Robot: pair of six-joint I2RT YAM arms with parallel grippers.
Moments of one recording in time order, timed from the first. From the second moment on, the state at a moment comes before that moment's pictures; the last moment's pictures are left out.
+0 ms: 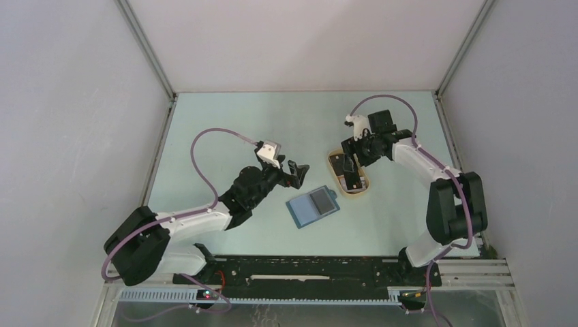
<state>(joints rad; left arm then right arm) -0.80 1.26 0.51 0.69 -0.18 -0.28 0.25 1.59 1.15 -0.54 -0.37 -0.20</state>
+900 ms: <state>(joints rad) -0.80 1.27 0.51 0.72 -0.15 -0.28 0.35 1.72 1.16 -0.56 -0.20 -0.04</state>
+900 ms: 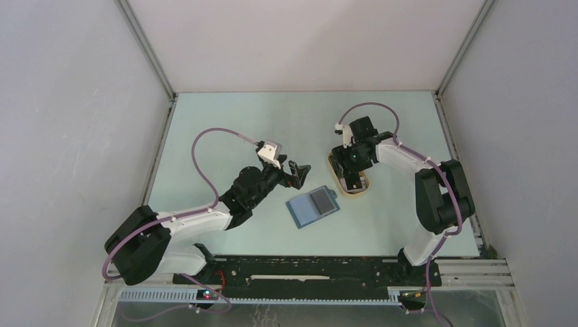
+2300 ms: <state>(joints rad) -0.80 1.27 0.51 0.72 -0.15 -0.28 0.36 1.77 1.16 -0.55 -0.06 0.02</state>
